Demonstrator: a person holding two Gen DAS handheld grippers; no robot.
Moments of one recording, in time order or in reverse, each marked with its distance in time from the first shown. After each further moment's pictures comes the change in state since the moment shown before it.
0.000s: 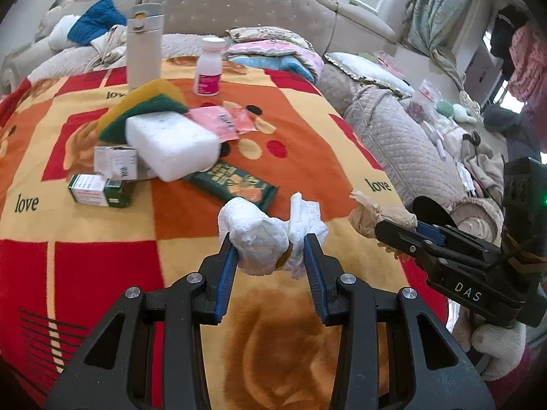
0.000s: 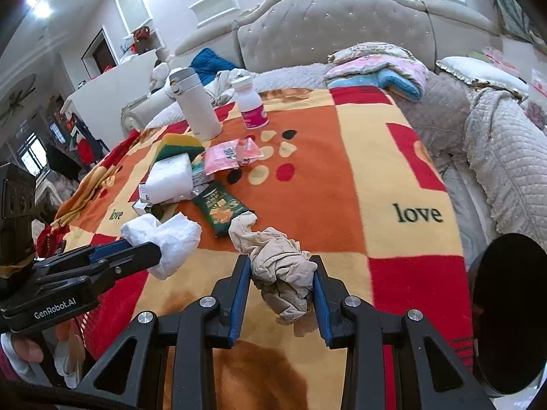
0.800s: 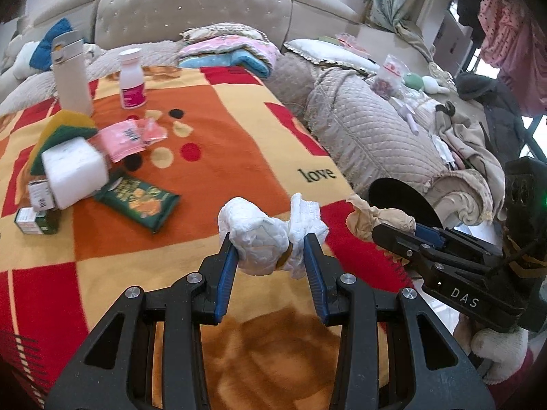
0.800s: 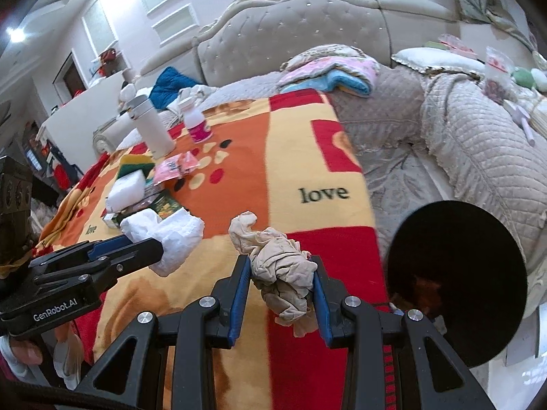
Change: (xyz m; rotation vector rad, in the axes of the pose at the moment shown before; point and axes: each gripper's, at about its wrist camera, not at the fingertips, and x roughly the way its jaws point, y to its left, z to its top) left arm 0.028 -0.086 0.004 0.133 0.025 -0.076; right arm -0.050 -0.067 -0.025 0.108 -0.042 -0.104
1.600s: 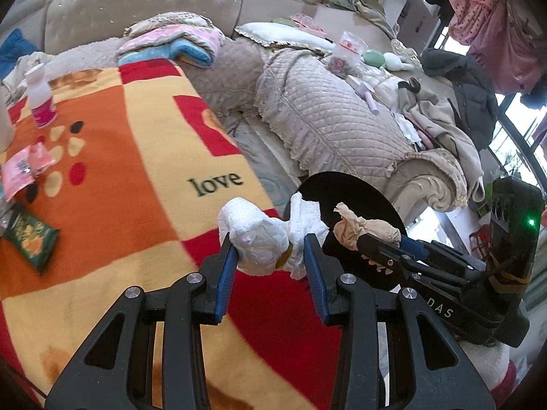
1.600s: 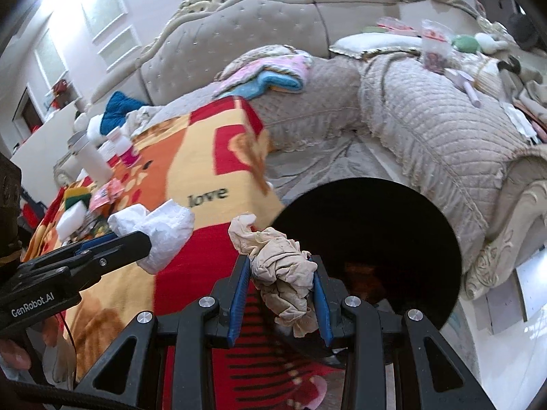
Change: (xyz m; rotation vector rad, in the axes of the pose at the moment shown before) left arm 0.063 -0.091 0.028 0.082 0.069 -0.143; right arm -0.025 -0.102 -0.012 0.162 -0.018 -0.142
